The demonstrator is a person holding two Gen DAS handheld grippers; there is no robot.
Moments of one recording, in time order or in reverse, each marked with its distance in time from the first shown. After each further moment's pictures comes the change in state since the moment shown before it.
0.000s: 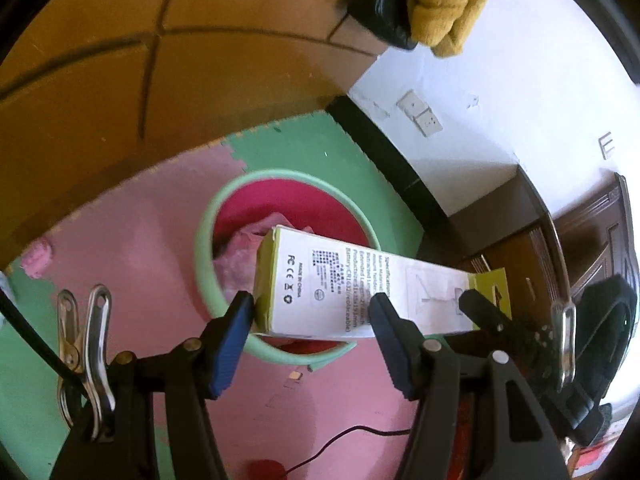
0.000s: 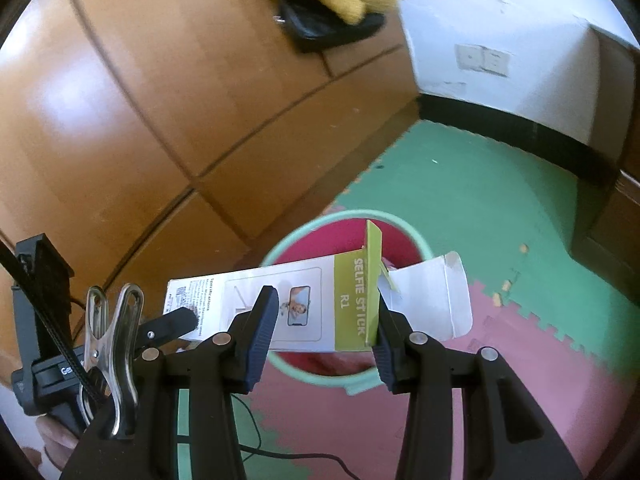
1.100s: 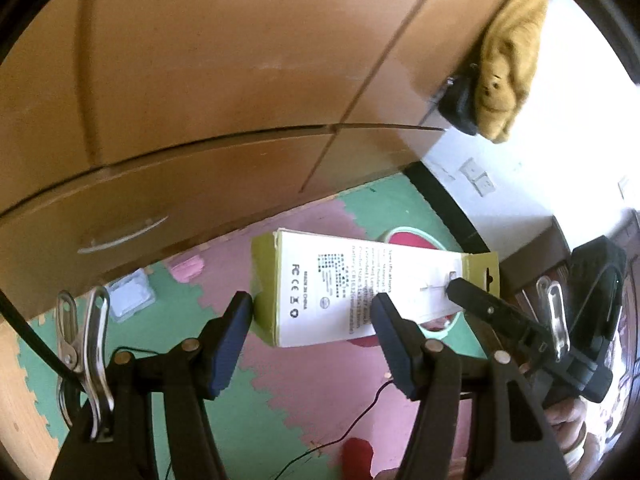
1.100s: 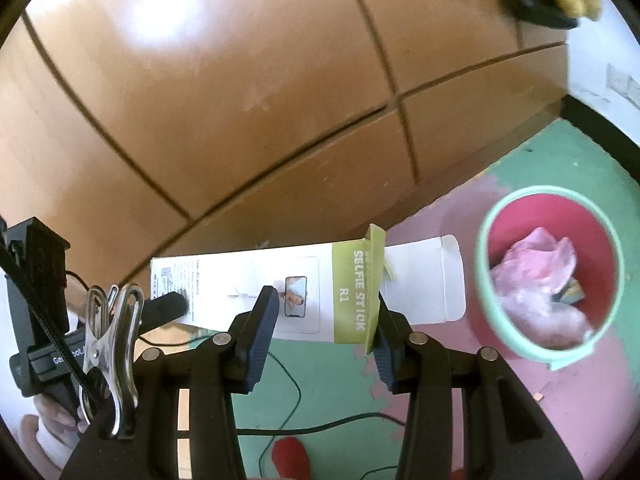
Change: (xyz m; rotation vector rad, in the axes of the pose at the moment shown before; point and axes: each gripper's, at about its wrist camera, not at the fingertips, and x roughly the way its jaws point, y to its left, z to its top) left arm -0.217 0.132 -0.052 -0.052 -0.211 0.214; right arm 0.020 0.213 -0.053 -0.258 0.146 0.303
